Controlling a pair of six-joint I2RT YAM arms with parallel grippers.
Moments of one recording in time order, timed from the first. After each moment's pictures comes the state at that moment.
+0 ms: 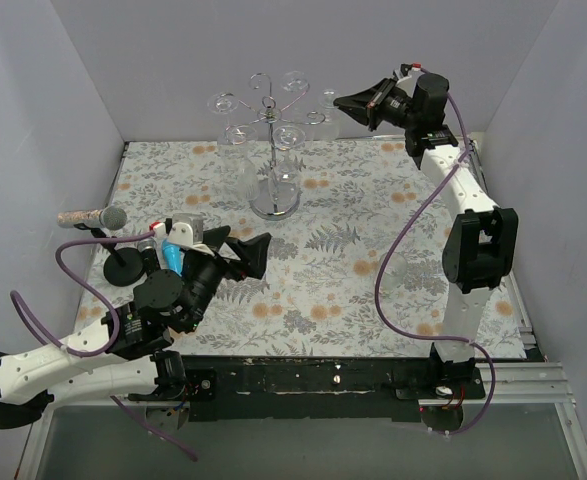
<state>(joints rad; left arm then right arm) -1.23 0.67 0.81 -0.02 -0.81 -0.31 0.17 1.98 1.84 0.17 -0.79 1.41</state>
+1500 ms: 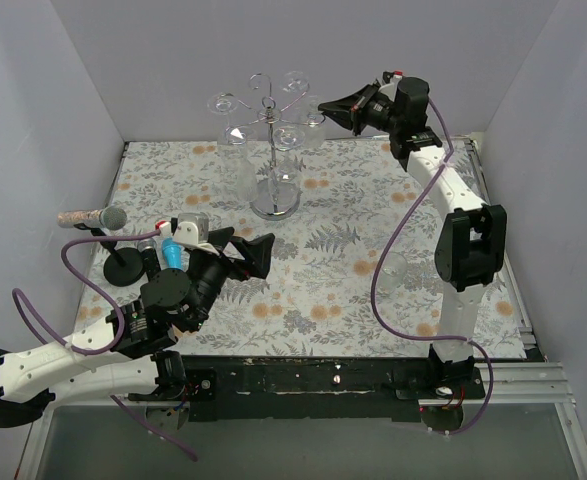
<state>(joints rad) -1.23 0.69 0.81 -0.02 -0.82 -0.34 0.25 2.01 1.85 0.13 -0.75 1.47</state>
